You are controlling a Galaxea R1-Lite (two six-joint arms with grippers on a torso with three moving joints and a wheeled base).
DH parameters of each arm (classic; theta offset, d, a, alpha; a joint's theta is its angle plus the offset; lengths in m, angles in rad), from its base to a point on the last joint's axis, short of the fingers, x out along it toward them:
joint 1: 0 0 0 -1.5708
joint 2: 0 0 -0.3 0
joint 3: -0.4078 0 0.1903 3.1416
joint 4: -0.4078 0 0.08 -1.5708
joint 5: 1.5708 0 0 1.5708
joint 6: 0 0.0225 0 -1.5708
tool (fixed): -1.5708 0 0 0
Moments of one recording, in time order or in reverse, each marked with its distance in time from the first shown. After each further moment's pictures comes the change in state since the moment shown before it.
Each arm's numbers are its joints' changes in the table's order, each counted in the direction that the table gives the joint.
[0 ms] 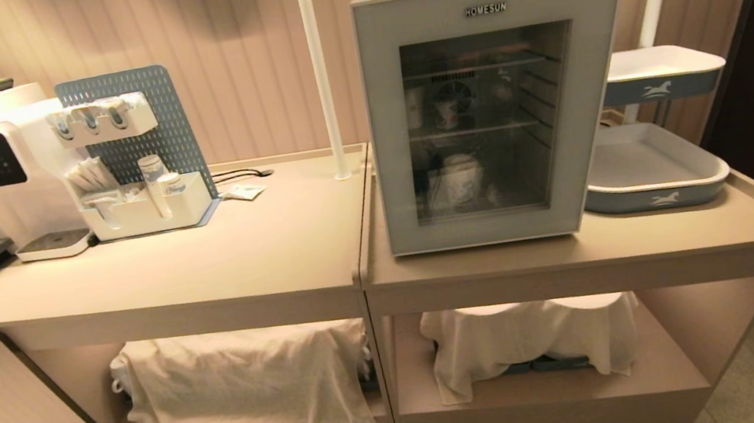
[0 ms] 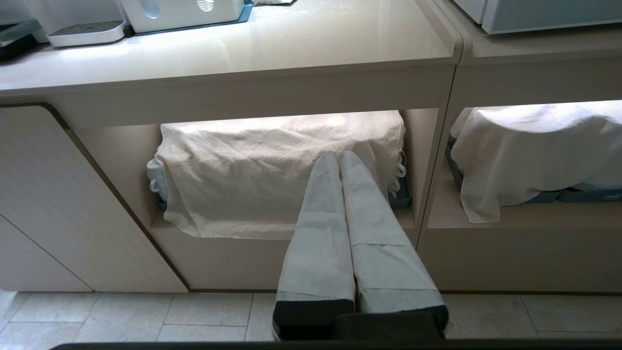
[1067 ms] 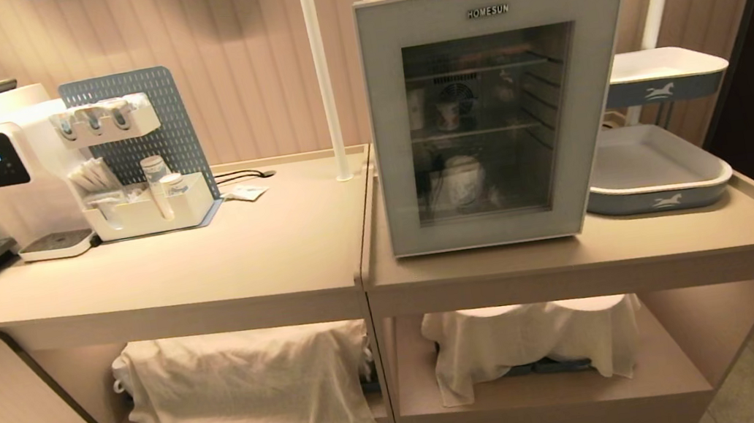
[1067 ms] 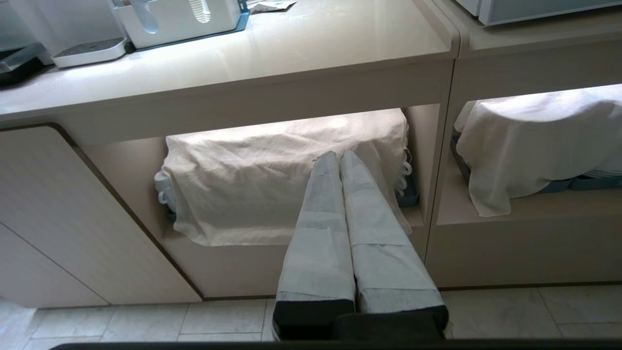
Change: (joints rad) left arm 0.000 0.000 -0.002 0.002 -0.016 0.065; right arm 0.000 -0.002 0.002 0.002 0.006 -0.042
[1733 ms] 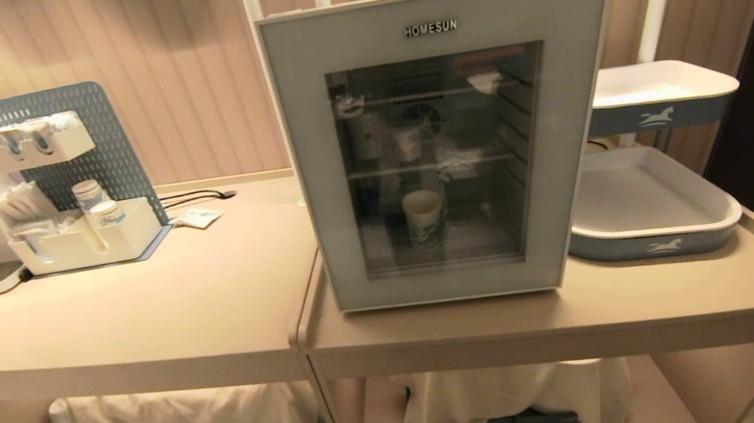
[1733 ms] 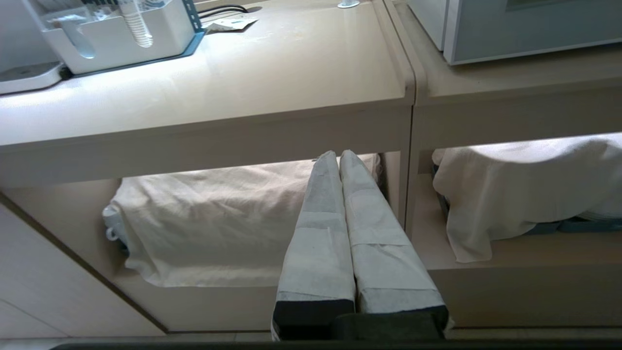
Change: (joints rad) left arm 0.000 0.000 0.001 0.003 0.000 -0.004; right arm 0.000 0.000 0.000 0.000 0.001 -0.001
